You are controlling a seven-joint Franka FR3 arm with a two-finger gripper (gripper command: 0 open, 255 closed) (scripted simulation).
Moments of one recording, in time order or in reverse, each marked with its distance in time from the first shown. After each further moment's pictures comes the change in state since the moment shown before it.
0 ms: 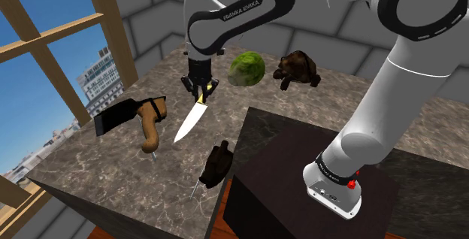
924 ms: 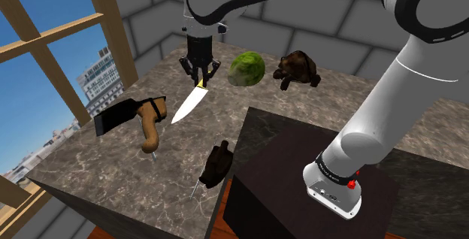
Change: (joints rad) arm -0.008 -0.078 -0.001 0.106 0.020 -0.180 0.003
